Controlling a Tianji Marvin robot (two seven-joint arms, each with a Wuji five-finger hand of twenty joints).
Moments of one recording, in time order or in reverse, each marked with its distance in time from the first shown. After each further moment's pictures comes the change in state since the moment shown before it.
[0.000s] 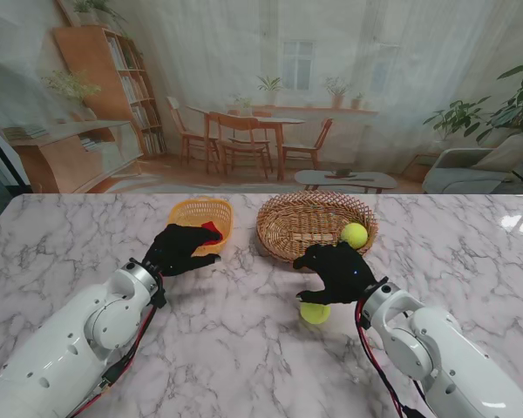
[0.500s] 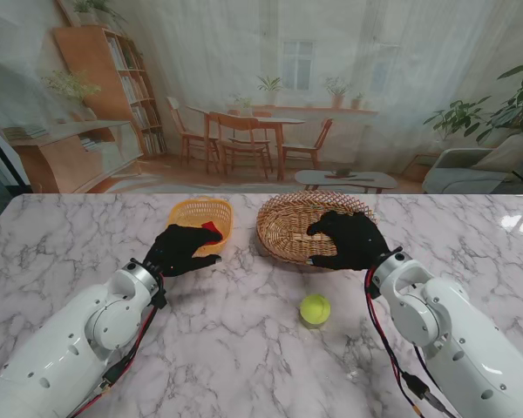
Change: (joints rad) left arm -0.001 0.000 0.004 0.000 0.002 -0.001 -0.001; right arm 0.094 -0.016 0.051 0.022 0.083 0.035 0.053; left_hand 0.000 0.000 0.000 0.000 0.000 0.000 0.000 0.000 0.000 0.000 0.000 0.000 0.000 0.000 0.000 0.000 0.000 0.000 0.000 0.000; right_hand 0.000 0.000 0.024 -0.002 0.000 0.000 0.013 -0.001 -0.026 0.008 0.010 0.001 -0.003 -0.001 0.025 0.005 -0.004 -0.012 0.000 0.009
